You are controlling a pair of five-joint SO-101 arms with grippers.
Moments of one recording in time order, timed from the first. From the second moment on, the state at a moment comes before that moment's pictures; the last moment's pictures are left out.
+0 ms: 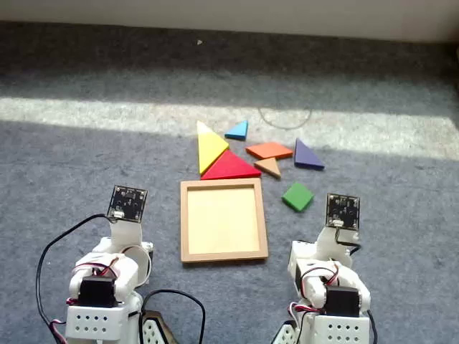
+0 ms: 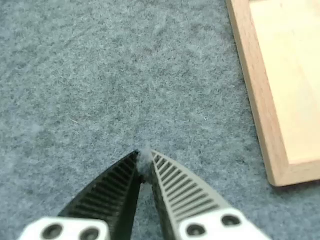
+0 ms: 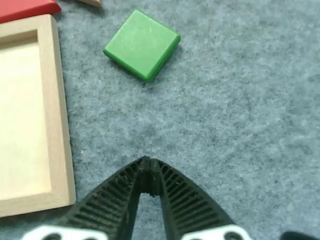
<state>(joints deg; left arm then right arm) -4.5 -101.8 96.0 75.5 0.2 -3.0 -104.3 95.9 71.0 -1.9</state>
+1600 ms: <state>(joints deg) -18.2 -101.8 94.2 69.0 -12.6 -2.6 -98.6 69.8 67.7 13.4</state>
